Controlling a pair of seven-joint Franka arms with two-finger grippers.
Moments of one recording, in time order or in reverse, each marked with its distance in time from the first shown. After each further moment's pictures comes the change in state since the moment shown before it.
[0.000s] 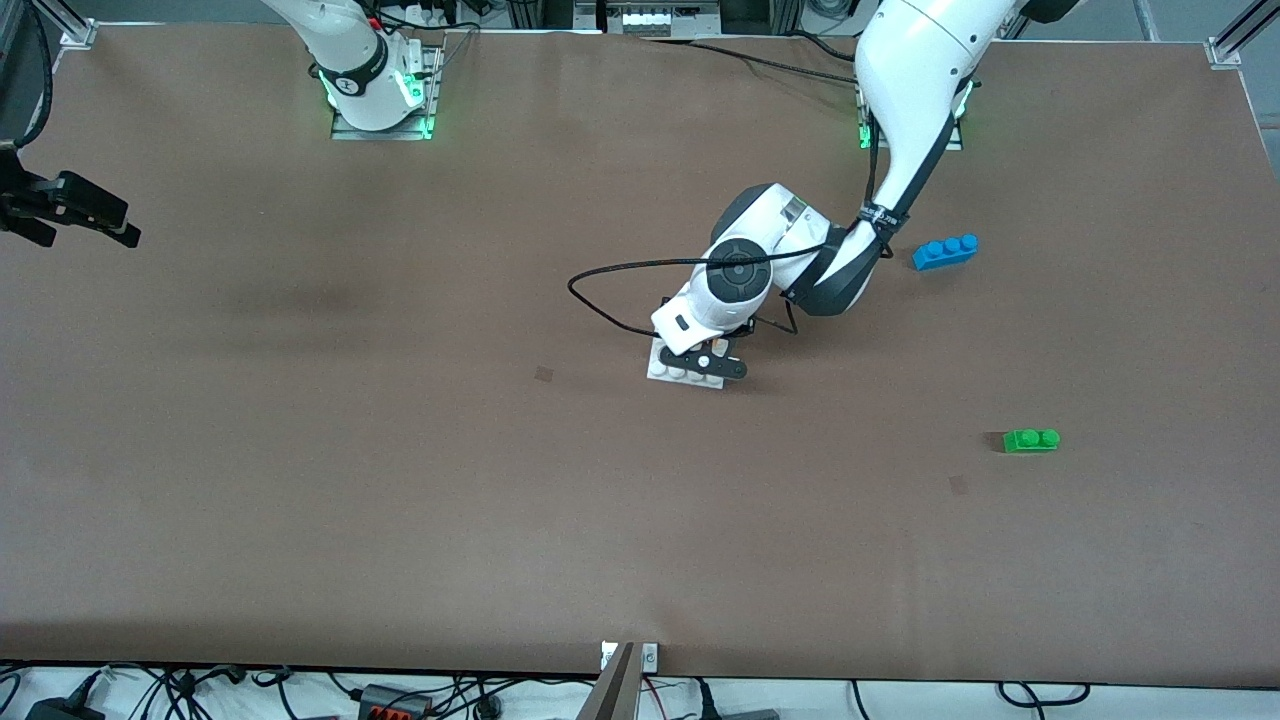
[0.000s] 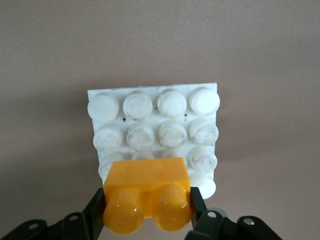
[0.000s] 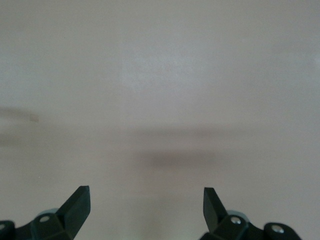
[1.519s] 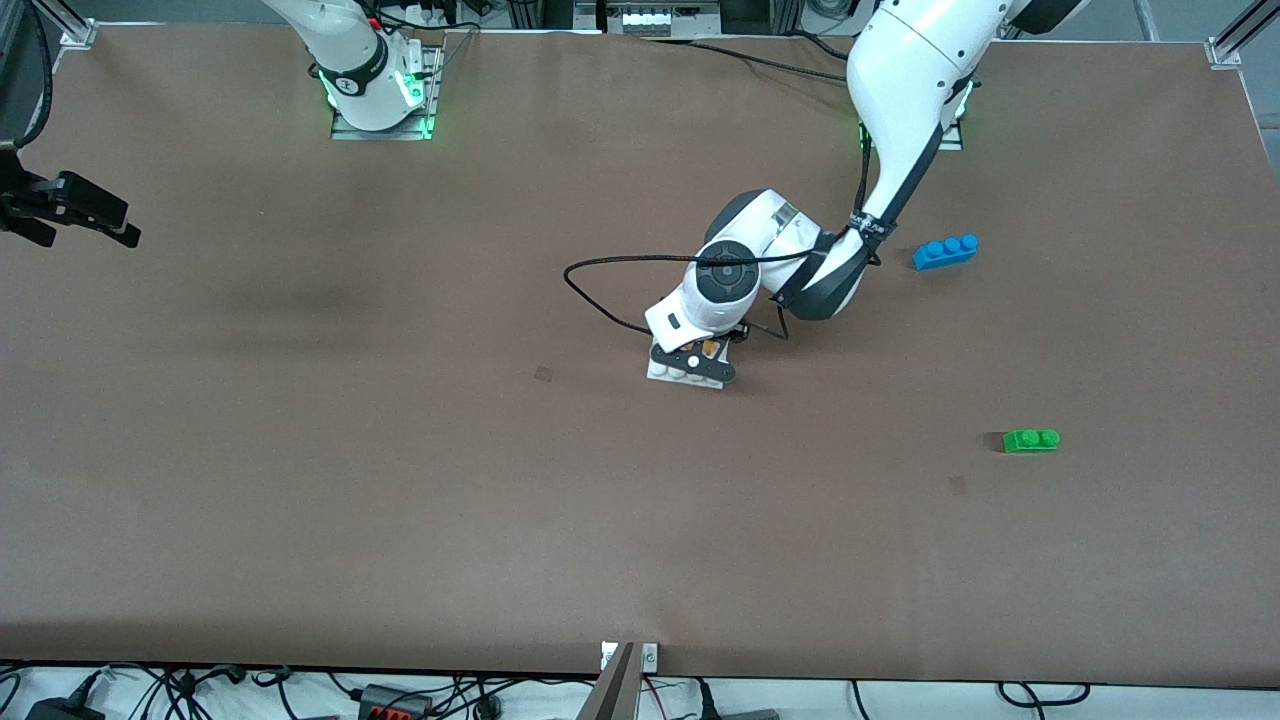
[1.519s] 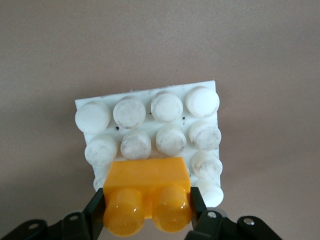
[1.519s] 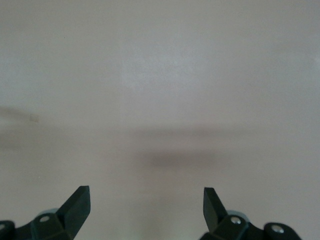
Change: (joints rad) left arm -0.001 0.030 -0.011 0.003 0.051 0.030 0.039; right arm 0.000 0.000 0.000 0.000 0.000 0.000 0.000
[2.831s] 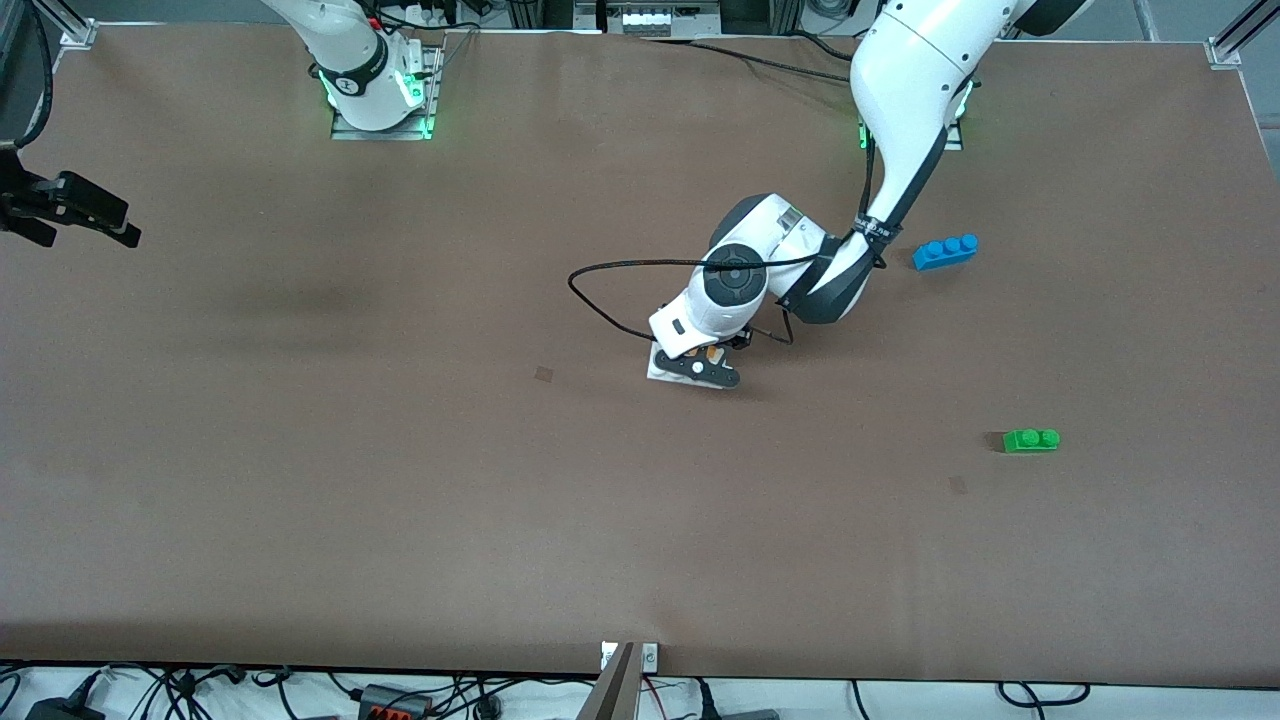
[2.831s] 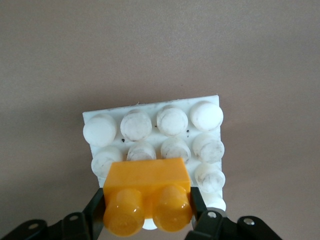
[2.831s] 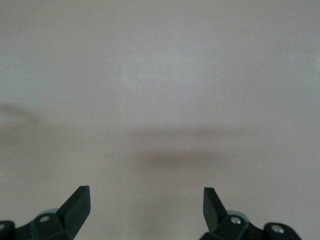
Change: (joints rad) left arm 0.010 0.004 0.003 0.001 0.000 0.031 -0.001; right arm 0.000 0.000 0.000 0.000 0.000 0.000 0.000
